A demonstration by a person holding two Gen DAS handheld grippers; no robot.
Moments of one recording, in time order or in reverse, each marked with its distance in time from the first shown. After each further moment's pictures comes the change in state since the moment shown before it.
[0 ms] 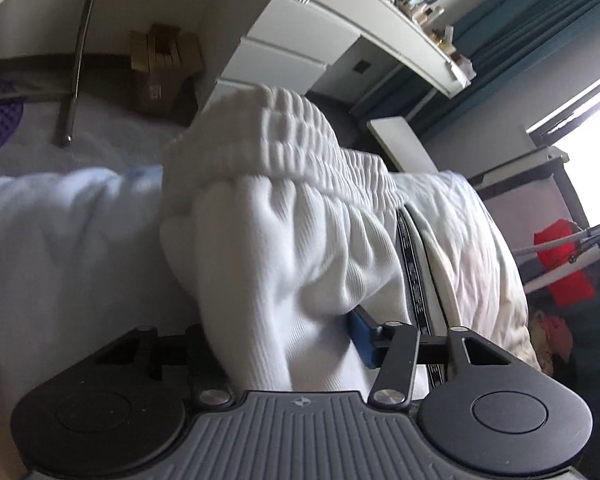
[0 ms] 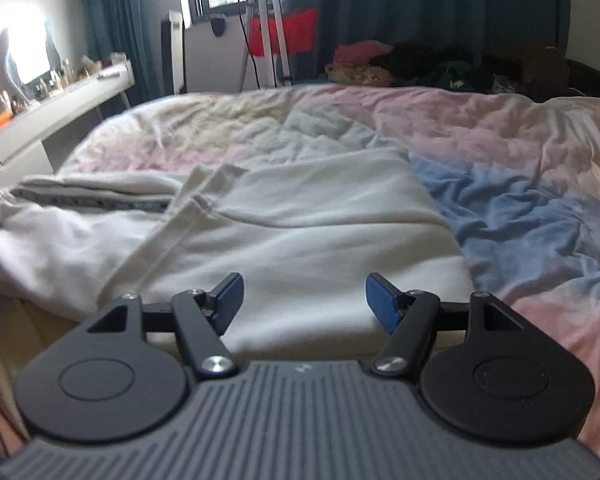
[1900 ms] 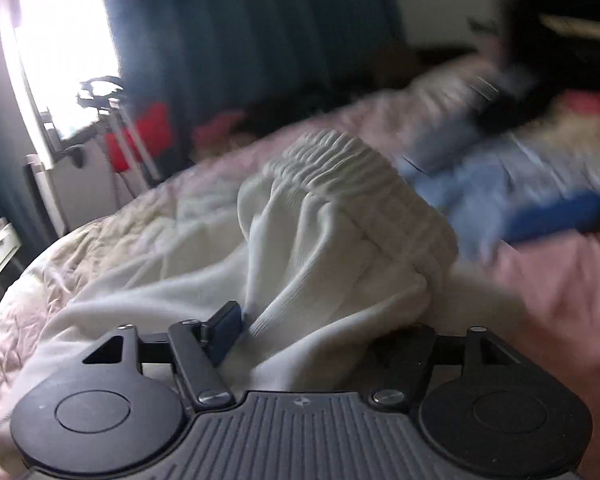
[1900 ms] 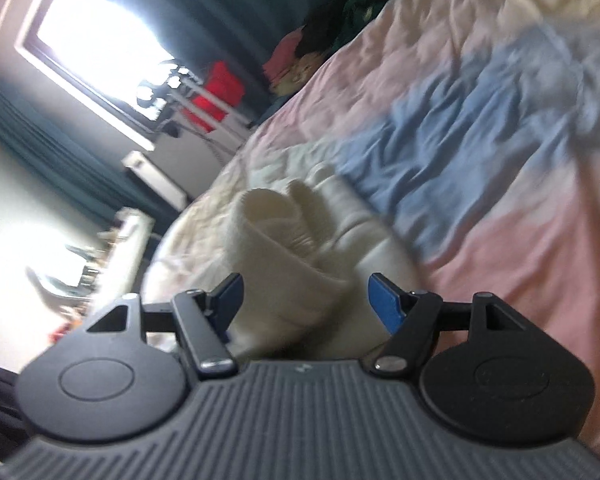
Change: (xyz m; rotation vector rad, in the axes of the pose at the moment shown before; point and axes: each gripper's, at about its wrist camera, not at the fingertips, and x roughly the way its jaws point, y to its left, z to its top) left arm -0.086 -0.217 -0.449 1.672 -0.081 -0.552; right arm -0.040 -0.152 -0.010 0.749 -0.025 0.318
